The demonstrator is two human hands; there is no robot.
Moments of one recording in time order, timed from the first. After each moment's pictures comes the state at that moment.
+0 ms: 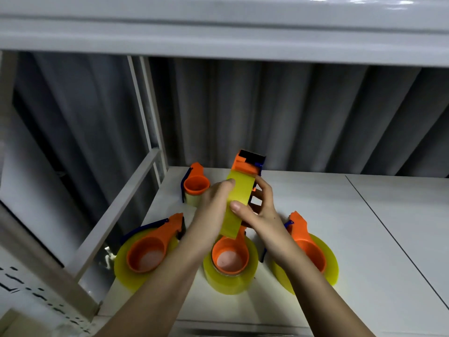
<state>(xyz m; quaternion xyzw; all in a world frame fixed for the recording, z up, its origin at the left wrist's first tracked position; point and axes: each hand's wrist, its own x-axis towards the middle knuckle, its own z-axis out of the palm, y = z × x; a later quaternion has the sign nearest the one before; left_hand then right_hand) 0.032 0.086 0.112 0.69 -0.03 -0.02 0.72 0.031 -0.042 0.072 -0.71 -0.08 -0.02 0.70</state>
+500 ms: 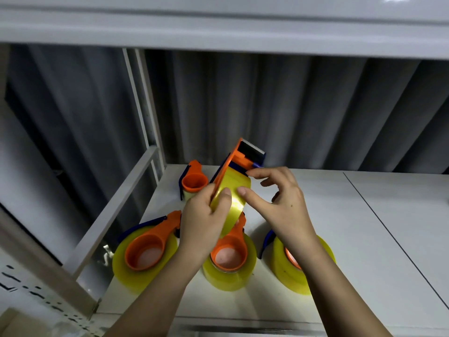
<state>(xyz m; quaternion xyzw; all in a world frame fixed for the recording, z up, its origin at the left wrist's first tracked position) 0.020 0.085 0.095 0.79 -0.06 0.14 0.59 0.022 -0.059 0.108 -0.83 -0.08 -0.23 0.50</state>
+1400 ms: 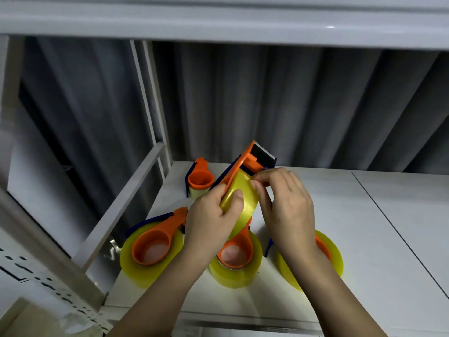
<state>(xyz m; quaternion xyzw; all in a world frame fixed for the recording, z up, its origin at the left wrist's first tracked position) 0.025 0.090 0.080 0.84 -0.09 0.17 0.51 0.026 -0.049 0.093 -0.85 -0.14 -0.44 0.24</state>
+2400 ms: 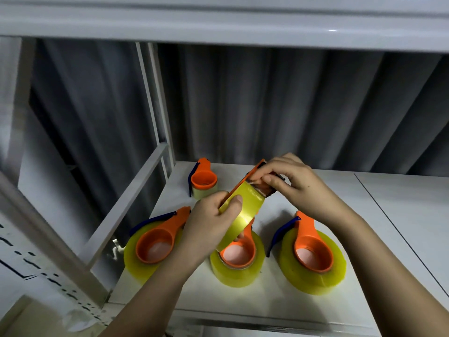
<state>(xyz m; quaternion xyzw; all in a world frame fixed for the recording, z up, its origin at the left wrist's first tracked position) 0.021 0.099 0.085 0.80 -0.09 0.05 0.59 0.059 -0.094 0.131 -0.87 -0.33 -0.17 0.32</state>
